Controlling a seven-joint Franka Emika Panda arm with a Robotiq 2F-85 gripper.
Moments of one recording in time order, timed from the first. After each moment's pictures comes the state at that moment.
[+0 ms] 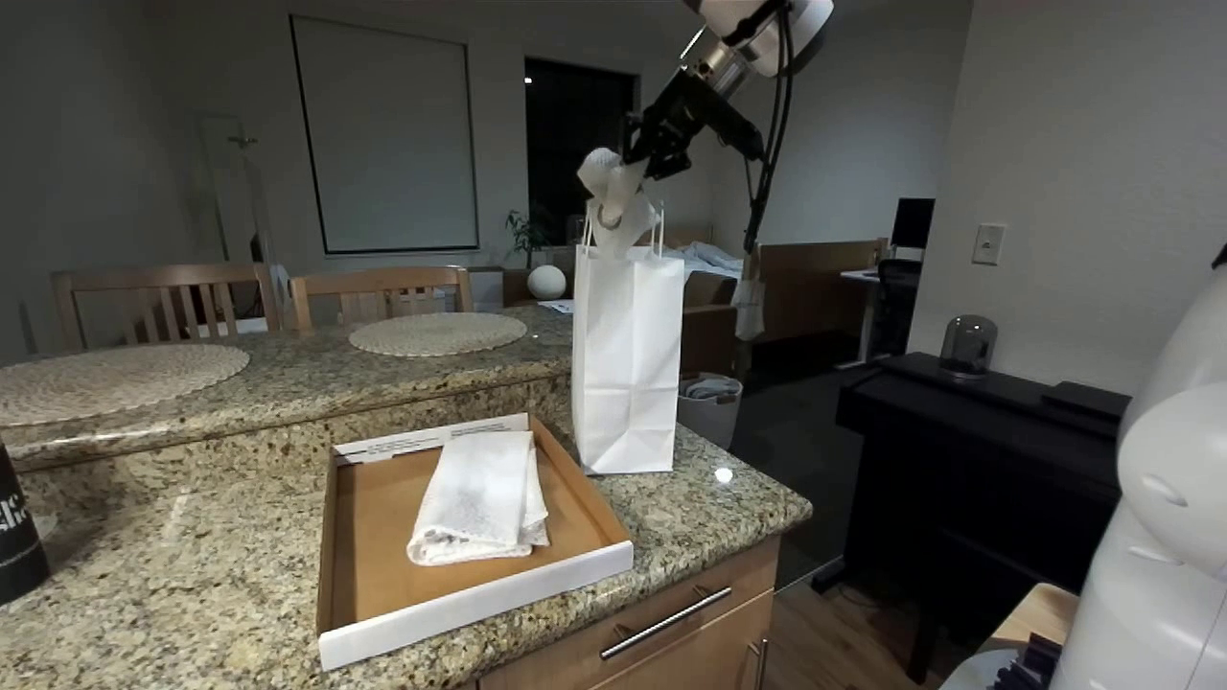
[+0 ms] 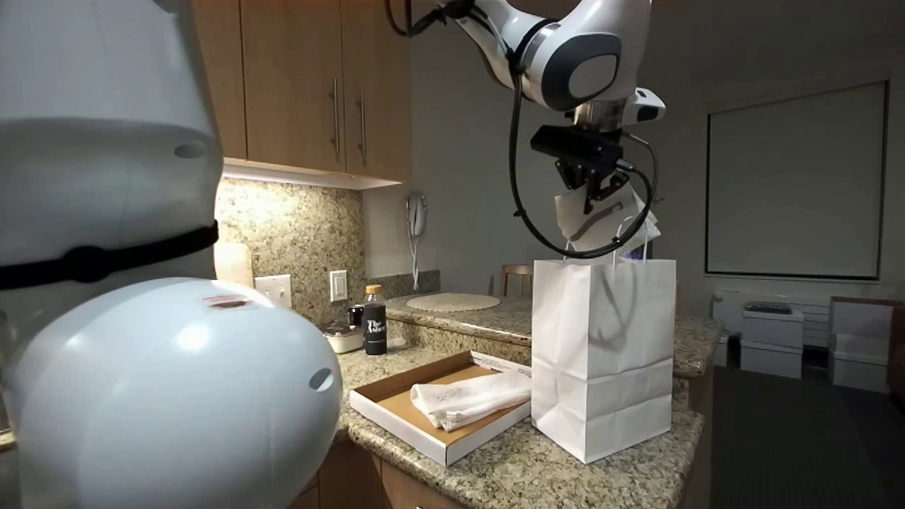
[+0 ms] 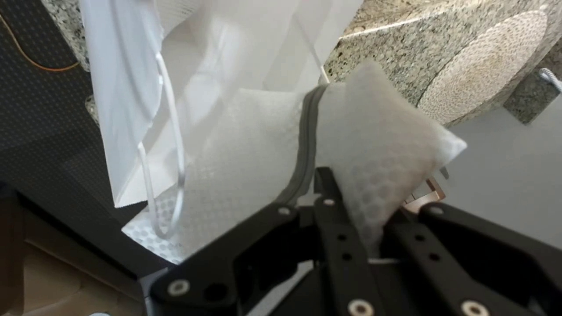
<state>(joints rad) -0.01 -0.15 -0.16 -2.01 0.60 2.39 -0.31</state>
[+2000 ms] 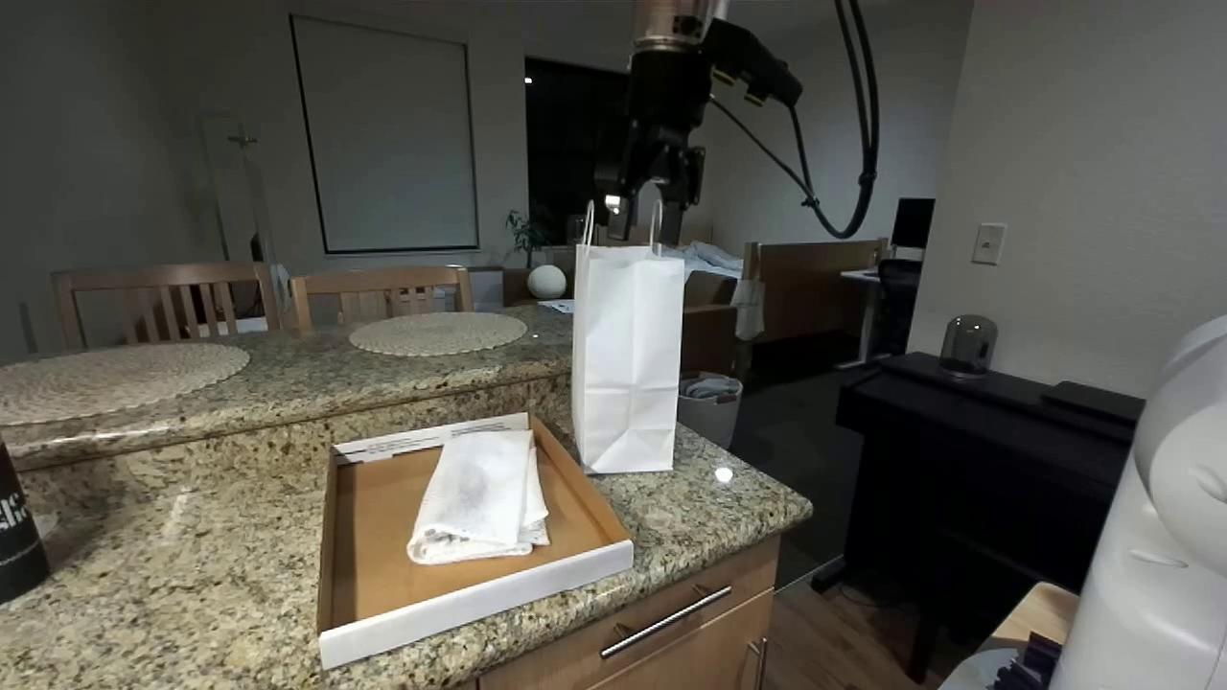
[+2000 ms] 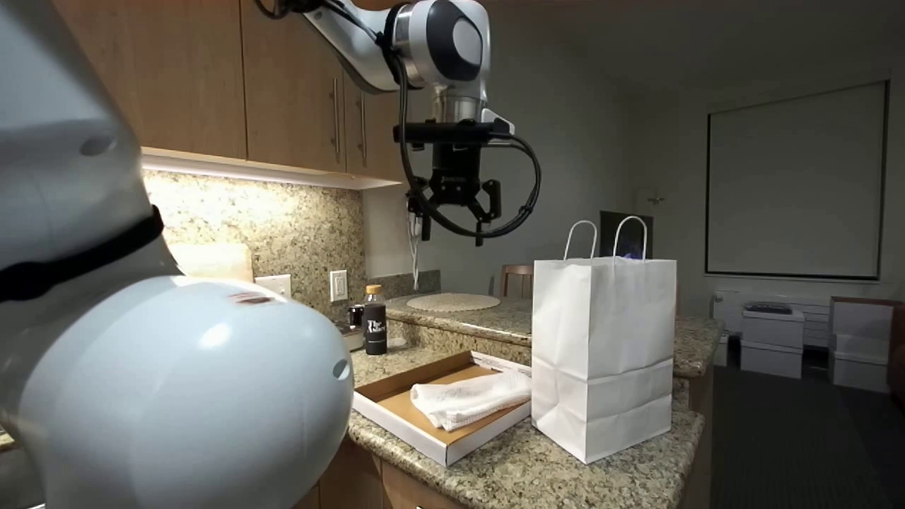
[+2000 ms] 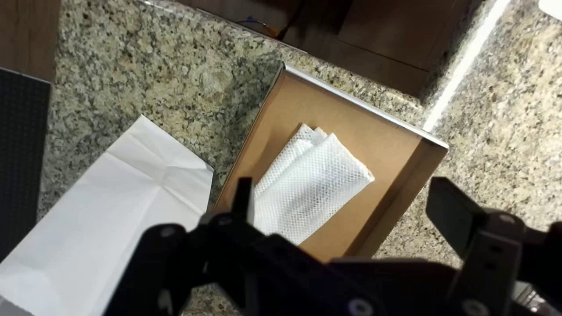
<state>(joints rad) 0.10 -0.48 0.06 -2.24 0.15 1.83 -0.16</state>
